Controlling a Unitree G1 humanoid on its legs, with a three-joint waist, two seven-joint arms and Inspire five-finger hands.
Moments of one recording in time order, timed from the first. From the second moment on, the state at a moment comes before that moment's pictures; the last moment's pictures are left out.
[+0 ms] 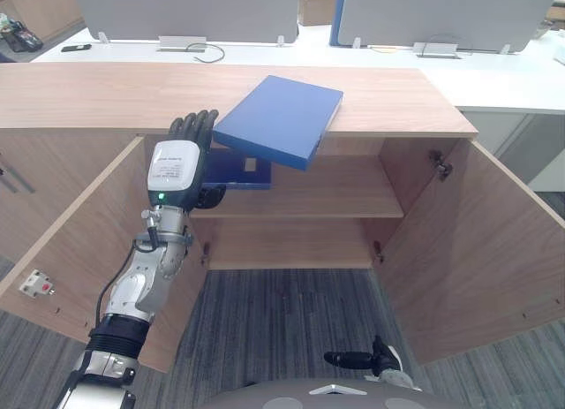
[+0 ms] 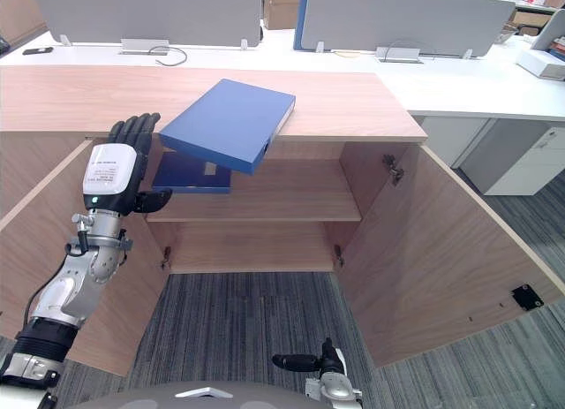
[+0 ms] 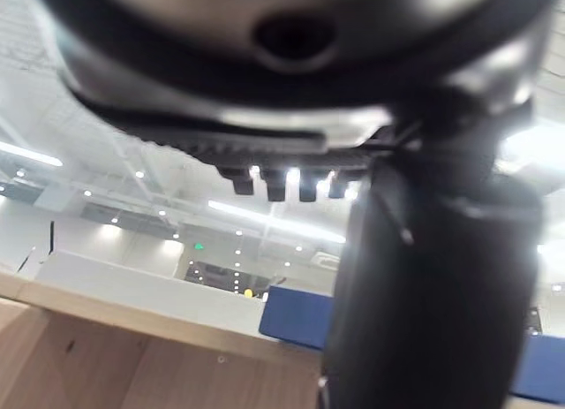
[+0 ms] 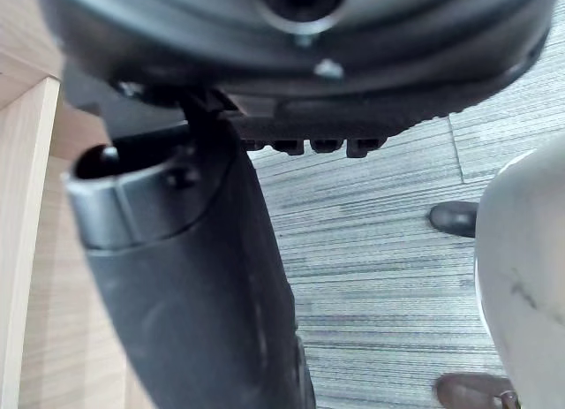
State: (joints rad) left arm -0.18 0.50 -0.09 0.12 0.91 -0.11 0.45; right arm 0.08 -0.03 -0.03 1.01 0.01 -0.03 -0.14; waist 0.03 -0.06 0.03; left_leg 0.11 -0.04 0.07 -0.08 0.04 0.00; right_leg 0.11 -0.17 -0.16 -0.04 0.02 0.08
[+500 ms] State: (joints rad) left arm -0.29 0.51 -0.14 0.20 0.92 -0.09 0.45; right arm 0.10 -0.03 -0.03 1.00 0.00 -0.06 -0.11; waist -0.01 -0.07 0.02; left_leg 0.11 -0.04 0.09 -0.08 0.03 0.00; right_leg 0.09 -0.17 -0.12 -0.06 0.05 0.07
